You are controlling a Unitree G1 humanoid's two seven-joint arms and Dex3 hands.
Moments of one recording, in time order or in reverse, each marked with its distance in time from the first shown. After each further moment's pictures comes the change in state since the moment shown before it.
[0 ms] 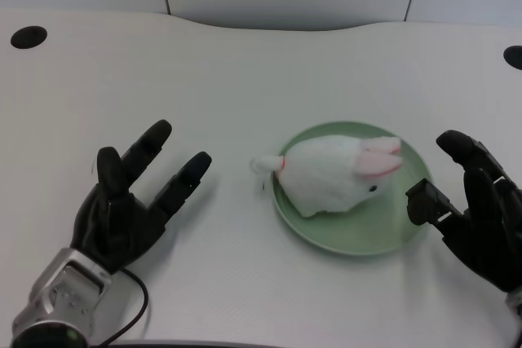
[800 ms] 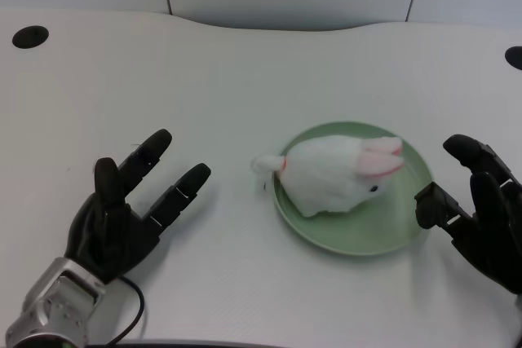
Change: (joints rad) left arm 0.044 0.005 -0.033 -0.057 -0.011 0.011 0.019; right arm -0.014 -0.035 -0.004 0.060 -0.014 -0.034 0.028
